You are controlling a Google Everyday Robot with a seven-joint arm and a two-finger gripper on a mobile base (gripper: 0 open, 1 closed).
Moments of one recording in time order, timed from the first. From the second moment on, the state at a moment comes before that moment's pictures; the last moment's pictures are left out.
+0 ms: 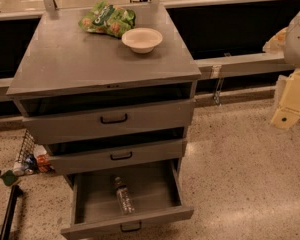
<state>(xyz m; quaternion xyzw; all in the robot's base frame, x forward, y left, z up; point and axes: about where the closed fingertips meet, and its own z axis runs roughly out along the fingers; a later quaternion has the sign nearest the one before) 0.438 -0.216 0.978 -0.60 0.78 -0.04 0.16</state>
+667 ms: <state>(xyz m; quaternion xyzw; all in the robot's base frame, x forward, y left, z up) 0.441 -0.212 0.981 -0.59 0.78 -0.03 0.18</state>
